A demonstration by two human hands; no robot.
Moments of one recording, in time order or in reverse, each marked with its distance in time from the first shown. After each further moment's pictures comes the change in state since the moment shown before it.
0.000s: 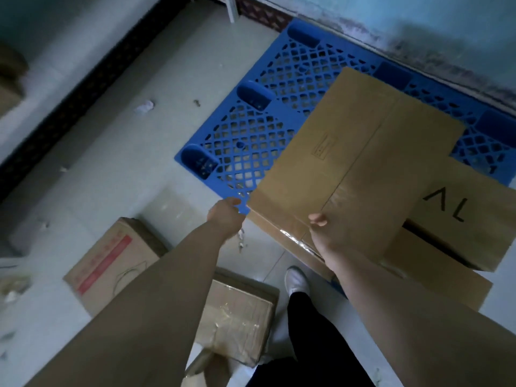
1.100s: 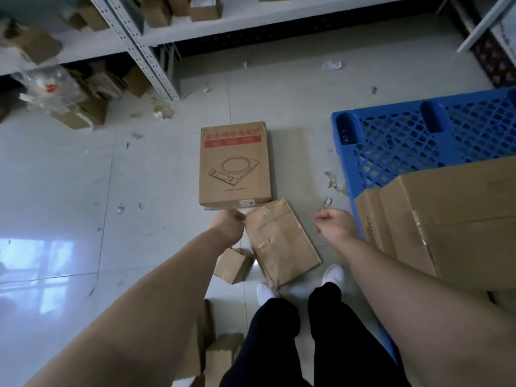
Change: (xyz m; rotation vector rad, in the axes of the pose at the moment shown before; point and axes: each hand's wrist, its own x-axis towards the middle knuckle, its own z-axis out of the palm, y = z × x) left_hand -0.289 -0.356 -0.012 -0.586 0.273 -0.424; right_hand -0.253 0.048 0.167 -0.624 -0.421 -0.444
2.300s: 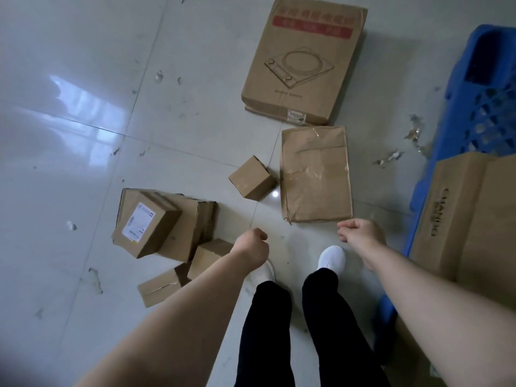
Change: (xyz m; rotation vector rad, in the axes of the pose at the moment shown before) left_hand -0.022 -0.177 0.211 -0.143 -0.094 -0.430; right_hand 0.043 0.191 0.093 -0.248 -0.326 0.118
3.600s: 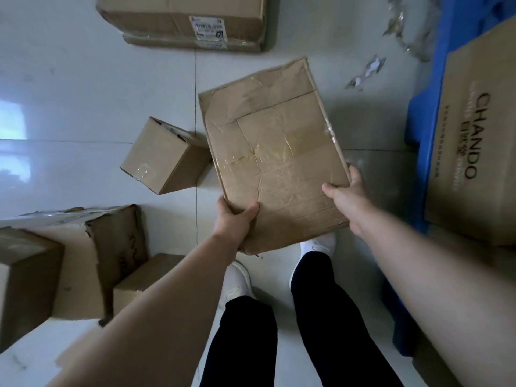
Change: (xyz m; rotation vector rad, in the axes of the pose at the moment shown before) left_hand 0.220 0.017 0.119 -0.511 -0.116 -0.129; right_hand 0.196 0.097 0.054 0.238 0.131 0.148
